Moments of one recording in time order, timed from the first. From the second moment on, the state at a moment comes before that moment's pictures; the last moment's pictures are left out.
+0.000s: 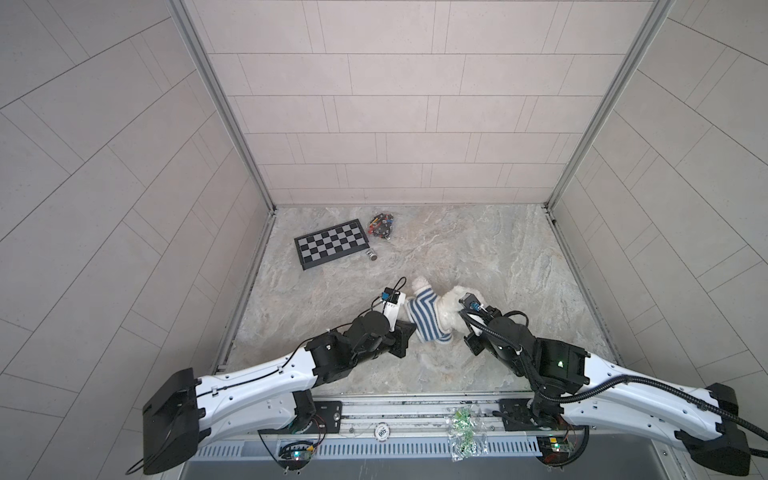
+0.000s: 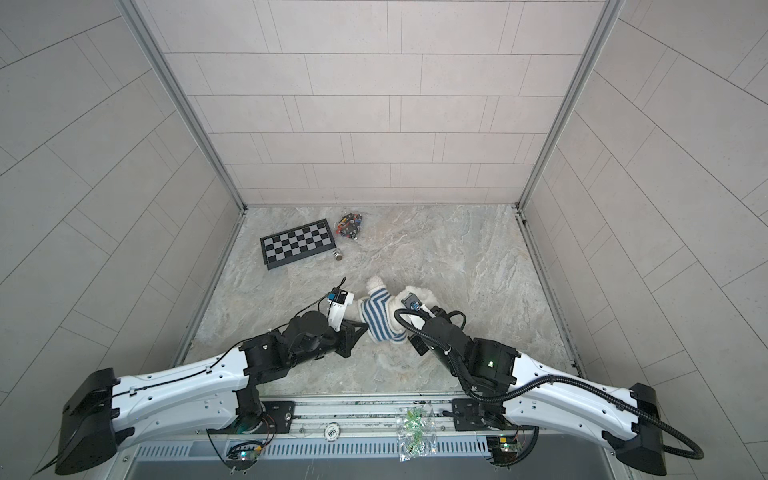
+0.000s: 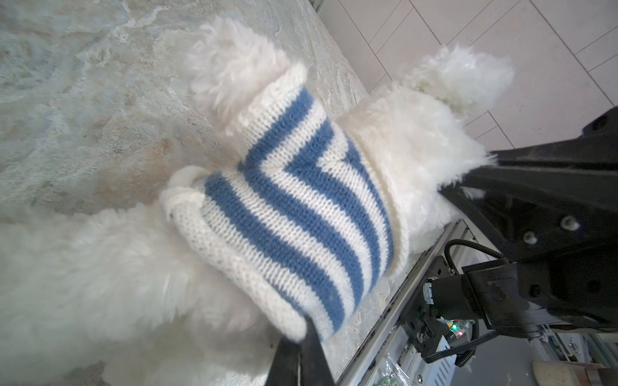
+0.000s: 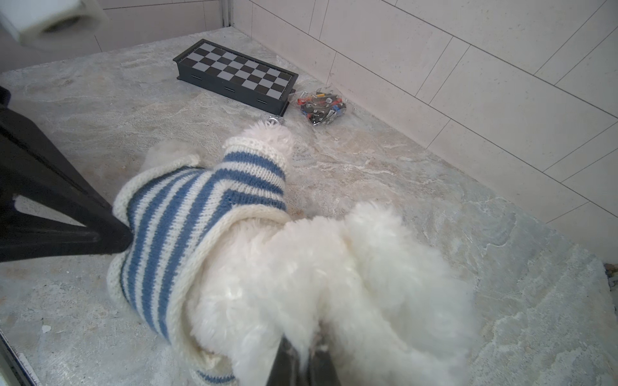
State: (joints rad) left arm -1.07 0.98 0.52 -0.04 -0.08 -0.67; right arm 1.09 0.73 0.59 -0.39 0.53 0.07
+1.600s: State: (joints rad) left arm -0.85 0.81 0.39 -0.01 0.08 -0.66; right arm 1.09 0.72 0.59 -0.37 0.52 0.00
